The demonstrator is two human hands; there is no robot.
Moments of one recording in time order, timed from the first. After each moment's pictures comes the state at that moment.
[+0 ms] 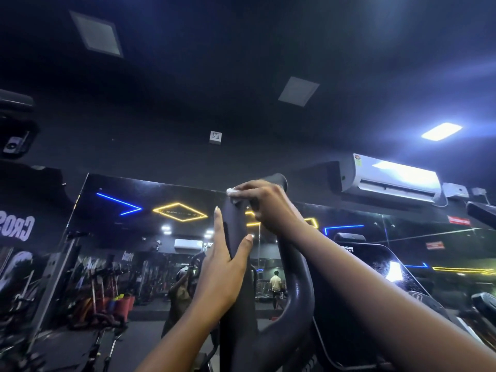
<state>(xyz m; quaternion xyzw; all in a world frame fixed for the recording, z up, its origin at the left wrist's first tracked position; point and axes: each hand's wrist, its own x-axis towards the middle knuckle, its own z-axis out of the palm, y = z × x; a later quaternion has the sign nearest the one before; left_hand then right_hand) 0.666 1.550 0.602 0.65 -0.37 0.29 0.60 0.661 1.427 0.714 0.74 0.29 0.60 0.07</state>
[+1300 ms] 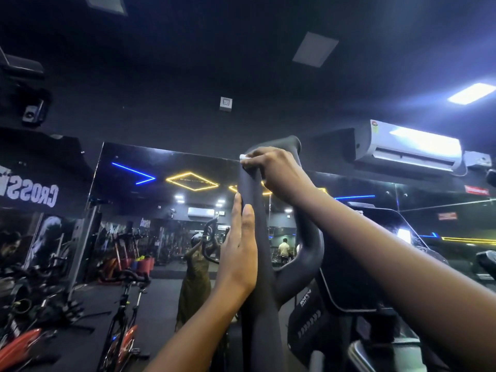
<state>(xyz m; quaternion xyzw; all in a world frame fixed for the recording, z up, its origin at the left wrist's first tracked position) 0.642 1.551 0.557 0.57 -0.39 0.24 0.68 0.645 1.448 0.695 0.77 0.24 0.57 0.14</state>
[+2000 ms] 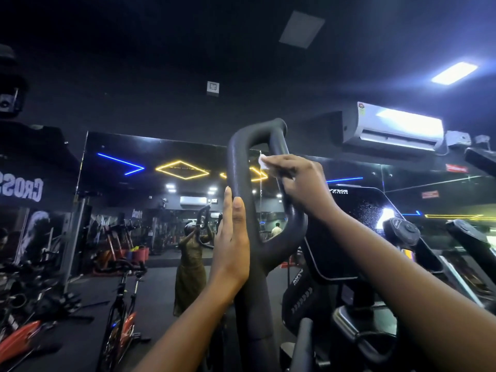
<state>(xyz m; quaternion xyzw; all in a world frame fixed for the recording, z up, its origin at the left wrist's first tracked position) 0.625 1.554 0.535 0.57 -0.39 0.21 0.69 0.604 1.419 0.629 0.74 0.21 0.62 -0.15</state>
